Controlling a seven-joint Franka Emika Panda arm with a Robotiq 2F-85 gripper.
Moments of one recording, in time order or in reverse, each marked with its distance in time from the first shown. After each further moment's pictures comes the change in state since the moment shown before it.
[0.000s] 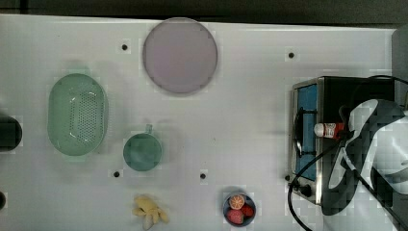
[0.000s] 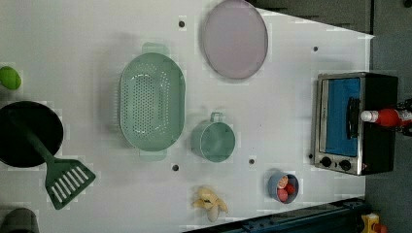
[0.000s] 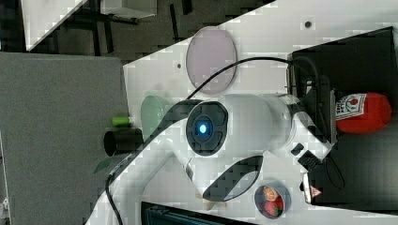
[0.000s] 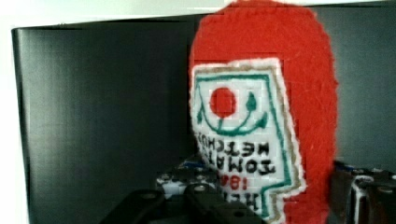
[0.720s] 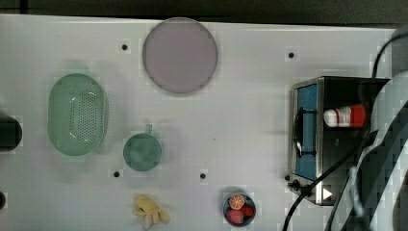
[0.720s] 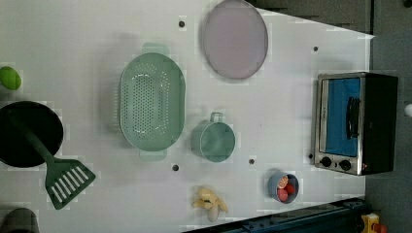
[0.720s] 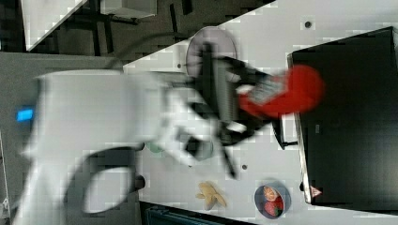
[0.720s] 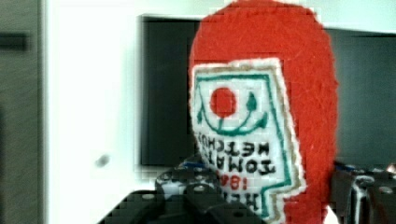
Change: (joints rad) arm 0.067 -0.154 0.037 0.303 -0.112 -0.372 0.001
